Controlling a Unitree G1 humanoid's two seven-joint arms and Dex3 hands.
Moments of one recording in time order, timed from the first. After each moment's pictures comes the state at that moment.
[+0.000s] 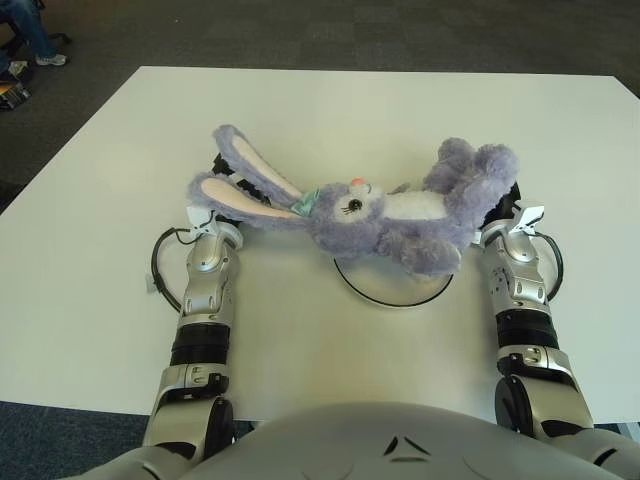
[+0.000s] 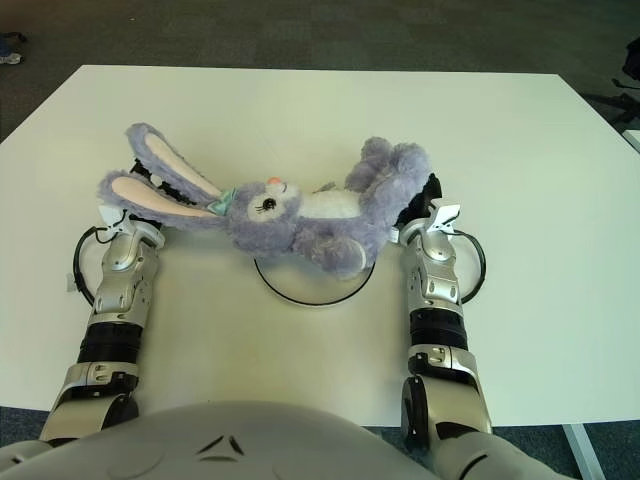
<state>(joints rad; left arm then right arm) -0.19 0.04 0.15 0.20 -0.14 -0.20 -0.04 -0.28 -0.12 -0.21 0.34 0.15 -0.08 0.04</state>
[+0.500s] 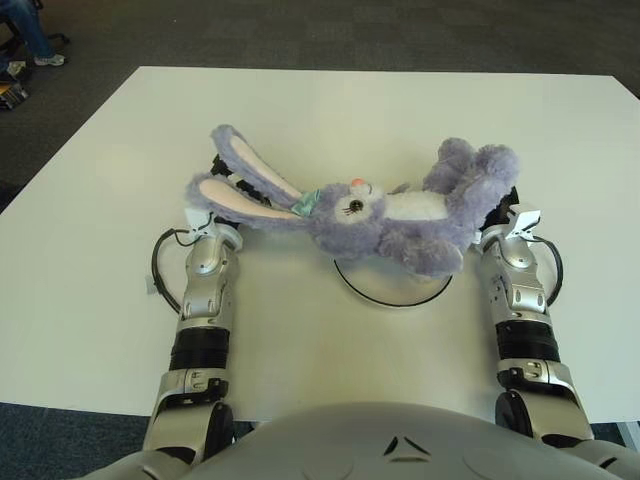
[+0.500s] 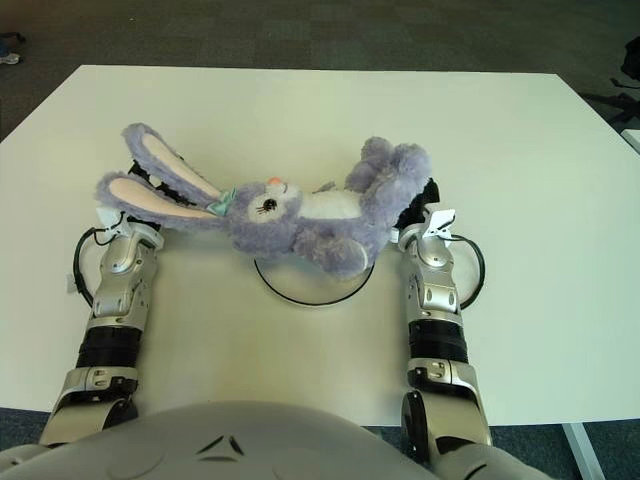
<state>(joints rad) -0.16 0.03 0.15 0.15 -0.15 -0.20 -0.05 -0.21 -0.12 -0.19 0.21 0.12 -0.01 -0.02</state>
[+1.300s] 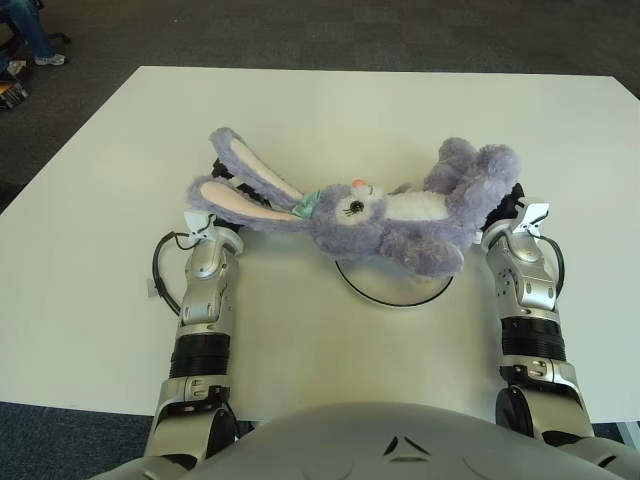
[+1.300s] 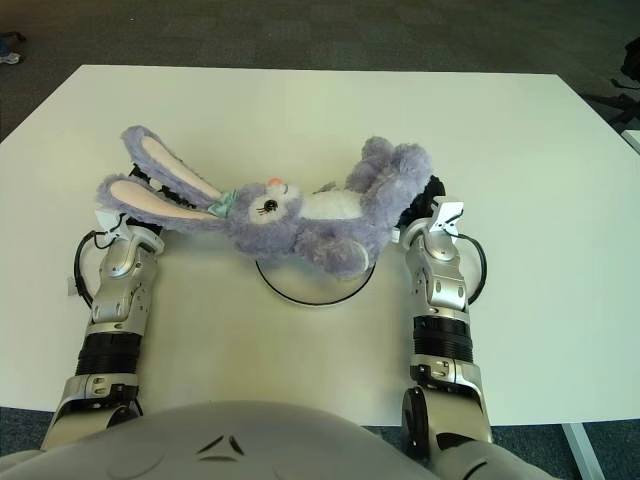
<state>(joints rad) -0.14 0.02 0.15 0.11 -0.16 -0.14 -0.05 -0.26 -0.12 -0.24 0.16 0.18 0.19 -0.04</state>
